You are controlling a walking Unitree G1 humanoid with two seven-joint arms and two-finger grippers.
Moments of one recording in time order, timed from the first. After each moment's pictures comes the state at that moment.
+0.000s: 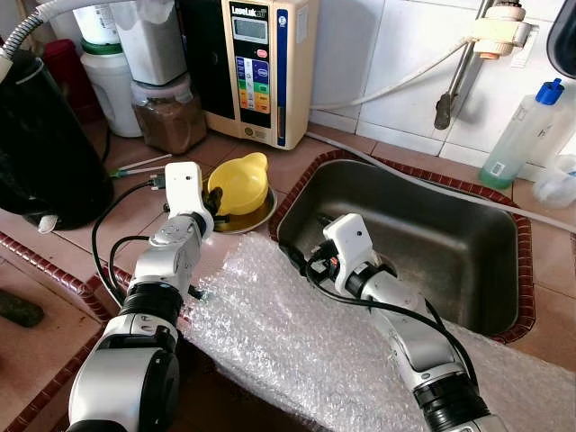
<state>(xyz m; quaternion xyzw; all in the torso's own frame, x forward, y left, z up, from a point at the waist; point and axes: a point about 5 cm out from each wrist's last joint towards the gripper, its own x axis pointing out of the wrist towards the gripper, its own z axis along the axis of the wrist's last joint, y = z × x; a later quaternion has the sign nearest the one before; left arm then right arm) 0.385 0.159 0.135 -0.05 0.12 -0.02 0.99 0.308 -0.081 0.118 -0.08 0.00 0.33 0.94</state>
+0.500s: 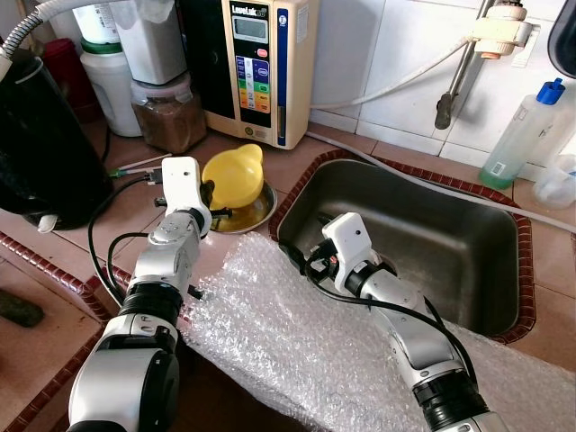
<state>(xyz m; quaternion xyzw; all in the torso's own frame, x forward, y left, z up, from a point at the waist) 0.387 0.167 0.151 -0.04 0.06 0.02 1.00 0.310 -0.081 0.117 -0.08 0.00 0.32 0.94</state>
